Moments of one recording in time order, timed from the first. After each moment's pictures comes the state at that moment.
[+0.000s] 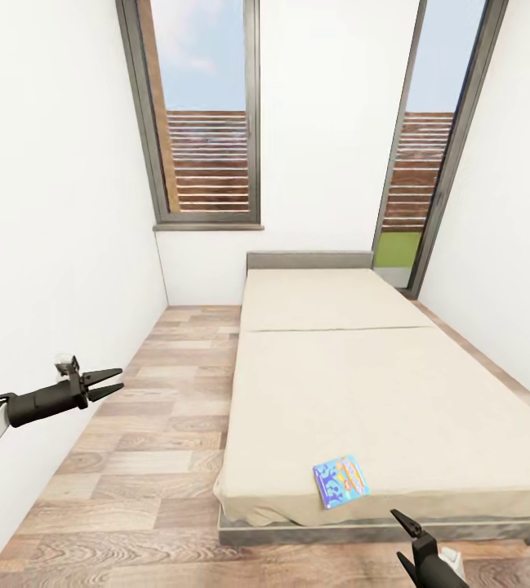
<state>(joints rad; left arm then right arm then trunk) -0.90 0.52 0.08 -0.40 0.34 0.72 -1.43 -0.27 -0.18 -0.37 -0.43 -0.99 0.50 0.63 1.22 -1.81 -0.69</state>
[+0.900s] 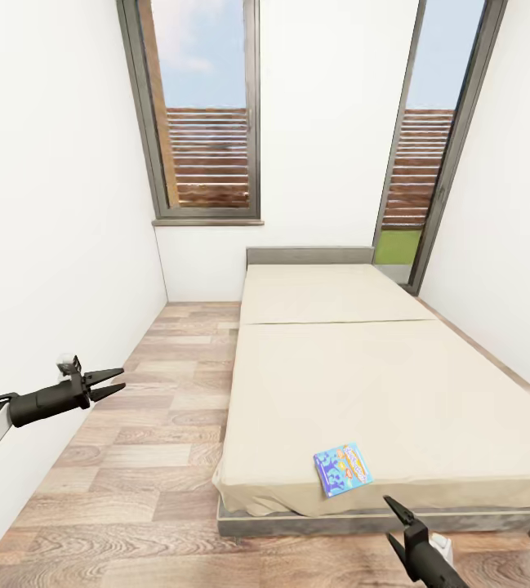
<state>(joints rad) -0.90 0.52 0.08 -0.40 0.34 0.73 -1.43 -0.28 -0.15 -0.36 -0.44 -0.99 0.46 0.70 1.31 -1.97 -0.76</state>
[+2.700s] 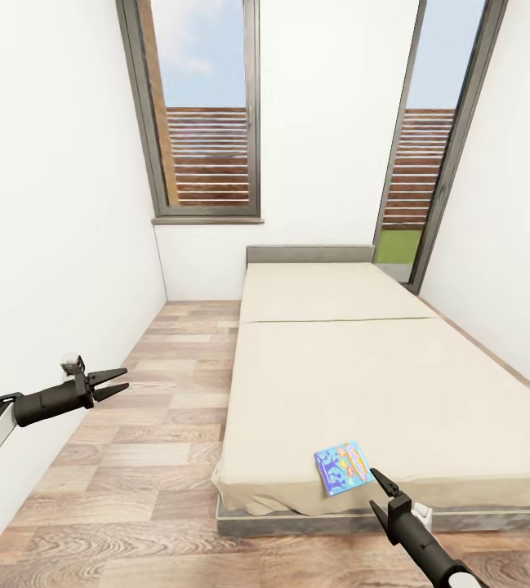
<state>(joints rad) -0.90 0.50 0.08 -0.40 0.34 0.72 -1.43 -0.32 -0.10 -0.36 -0.53 -0.99 0.48 0.72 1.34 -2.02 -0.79</state>
